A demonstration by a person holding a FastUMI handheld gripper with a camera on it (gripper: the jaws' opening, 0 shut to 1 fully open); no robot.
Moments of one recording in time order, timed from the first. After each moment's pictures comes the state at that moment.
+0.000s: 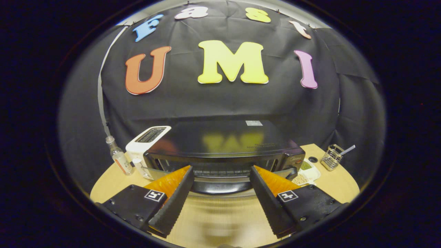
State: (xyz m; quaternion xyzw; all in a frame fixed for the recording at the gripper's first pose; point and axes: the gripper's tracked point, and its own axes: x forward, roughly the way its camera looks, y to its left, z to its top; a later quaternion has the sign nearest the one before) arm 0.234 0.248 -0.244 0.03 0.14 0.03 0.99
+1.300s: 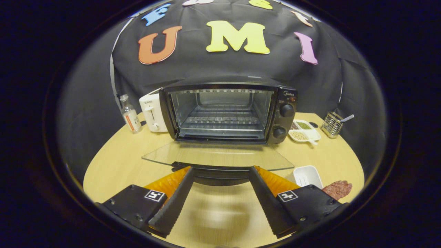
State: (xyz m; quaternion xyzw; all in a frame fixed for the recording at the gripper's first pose) arm 0.134 0.238 -0.362 0.02 0.25 0.06 0.97
